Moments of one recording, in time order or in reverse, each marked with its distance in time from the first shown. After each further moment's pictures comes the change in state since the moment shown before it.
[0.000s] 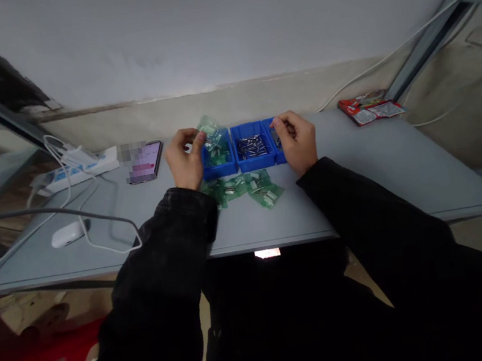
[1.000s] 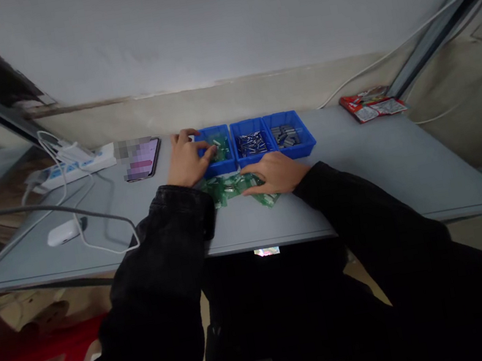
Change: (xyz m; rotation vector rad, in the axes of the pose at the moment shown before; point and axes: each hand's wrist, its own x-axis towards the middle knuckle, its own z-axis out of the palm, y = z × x) left_hand 0.004 -0.002 -0.013 0.492 -0.460 0.183; right_hand -0.023 -0.020 0.009 -0.512 -0.986 -0.349
